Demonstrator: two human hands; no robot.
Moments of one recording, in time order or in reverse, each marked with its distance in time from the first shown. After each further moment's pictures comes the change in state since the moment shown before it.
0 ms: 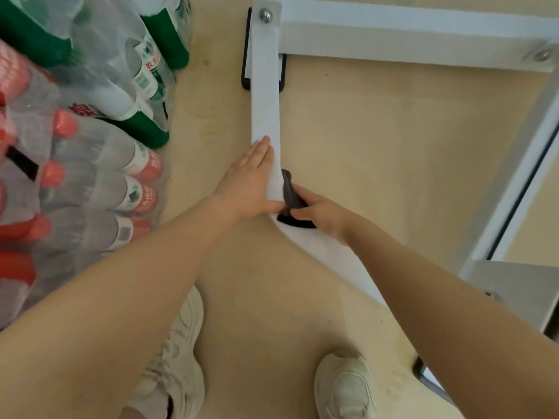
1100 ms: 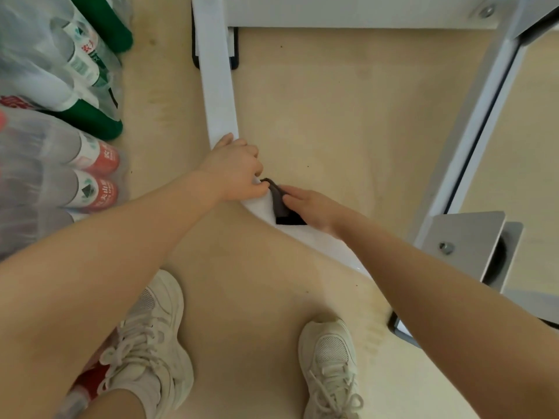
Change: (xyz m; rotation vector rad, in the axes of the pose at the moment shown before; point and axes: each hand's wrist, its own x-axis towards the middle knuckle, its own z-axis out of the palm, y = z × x) left_hand 0.010 0.037 -0.004 0.299 -0.074 0.243; right_hand -0.032 0.041 -0.008 -0.178 0.126 0.047
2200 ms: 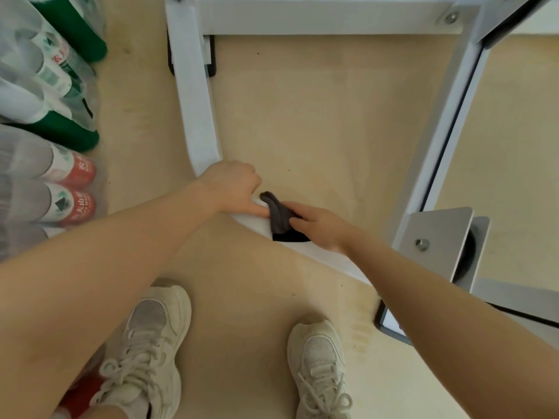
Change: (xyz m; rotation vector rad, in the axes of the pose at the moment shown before) left_hand 0.020 0.021 0.010 0.048 -0.119 0.074; right_hand -0.027 0.032 -0.012 -0.123 0.043 -0.007
